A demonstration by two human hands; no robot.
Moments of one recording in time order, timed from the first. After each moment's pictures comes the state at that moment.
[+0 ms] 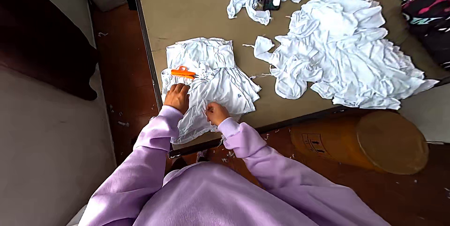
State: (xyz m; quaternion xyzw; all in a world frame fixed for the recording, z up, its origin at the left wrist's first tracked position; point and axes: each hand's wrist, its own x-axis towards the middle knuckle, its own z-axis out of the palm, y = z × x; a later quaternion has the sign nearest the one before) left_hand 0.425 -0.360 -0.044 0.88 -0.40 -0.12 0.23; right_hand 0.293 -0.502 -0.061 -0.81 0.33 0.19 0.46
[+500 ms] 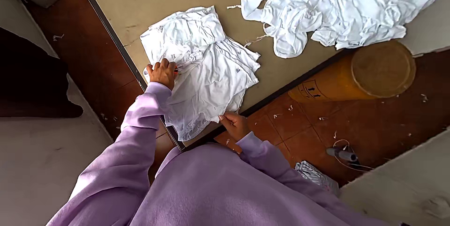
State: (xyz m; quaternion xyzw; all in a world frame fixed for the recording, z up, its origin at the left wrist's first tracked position) left_hand 0.505 -0.390 -0.055 0.87 -0.46 -0.17 0.06; right_hand 0.193 -0.442 -0.101 -0.82 0.31 -0.17 0.46
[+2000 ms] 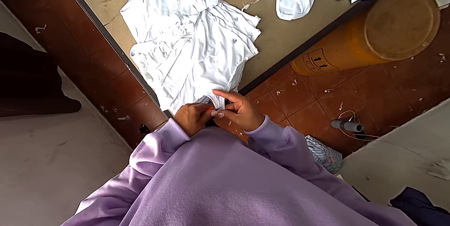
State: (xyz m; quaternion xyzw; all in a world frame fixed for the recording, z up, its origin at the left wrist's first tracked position) left_hand 0.356 -0.303 -0.044 0.65 -0.59 -0.34 0.34; right_hand 0.185 -0.430 -0.037 -0.69 0.26 -0.12 0.67
